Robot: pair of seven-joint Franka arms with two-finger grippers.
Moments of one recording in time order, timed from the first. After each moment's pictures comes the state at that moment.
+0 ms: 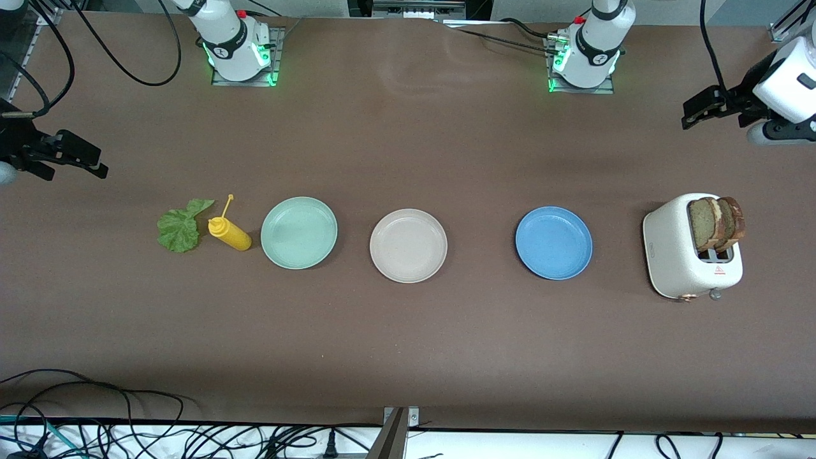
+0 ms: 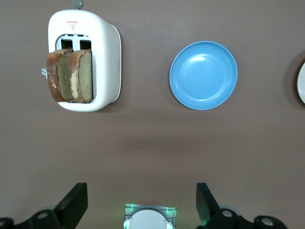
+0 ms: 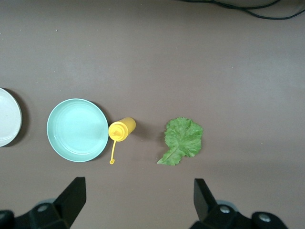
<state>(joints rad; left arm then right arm) -0.23 -0.06 0.18 -1.64 0.03 1.42 -0.10 0.00 0.03 -0.05 -1.62 0.07 1.70 -0.08</state>
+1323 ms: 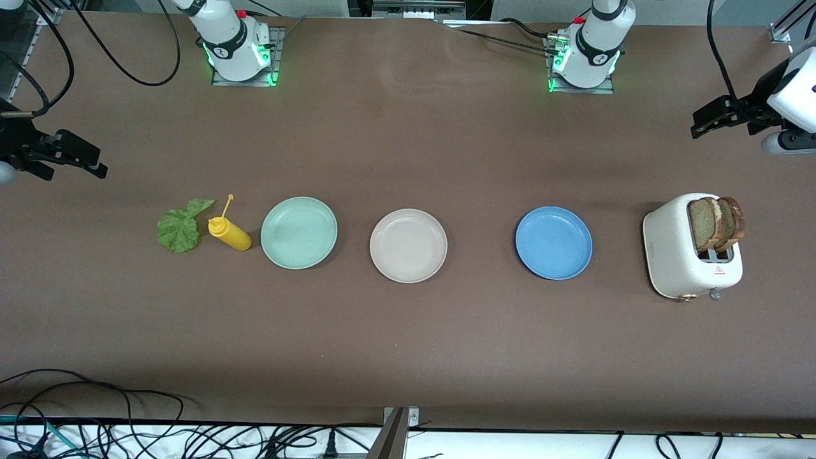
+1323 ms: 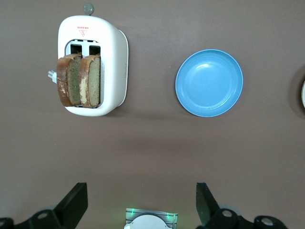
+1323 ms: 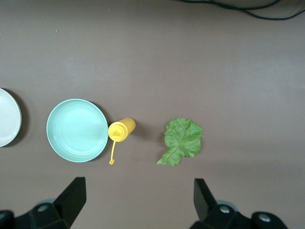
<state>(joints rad) -0.20 -0.04 0.18 -1.62 0.03 1.42 -0.09 0.00 0.03 -0.05 -1.62 0.06 1.70 -0.08</state>
